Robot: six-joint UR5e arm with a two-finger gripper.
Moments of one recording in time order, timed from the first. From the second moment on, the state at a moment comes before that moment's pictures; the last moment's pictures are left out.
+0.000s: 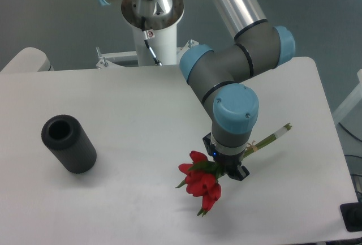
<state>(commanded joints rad) 2.46 -2.12 -1.30 -1.25 1.59 1.38</state>
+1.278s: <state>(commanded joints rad) 2.52 -2.07 -1.46 -1.23 1.59 1.36</state>
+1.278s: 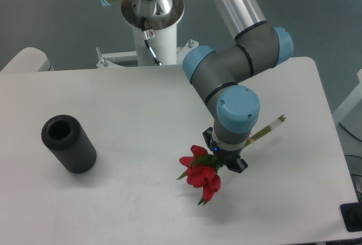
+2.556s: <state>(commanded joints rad) 2.58 -1.98 -1.71 -1.11 1.58 1.47</state>
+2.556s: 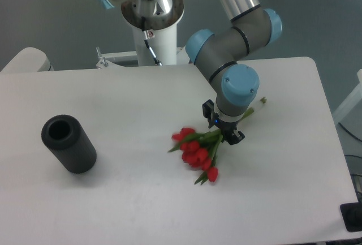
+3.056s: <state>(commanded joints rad) 2.58 -1.98 -1.66 -1.11 1.57 1.48</state>
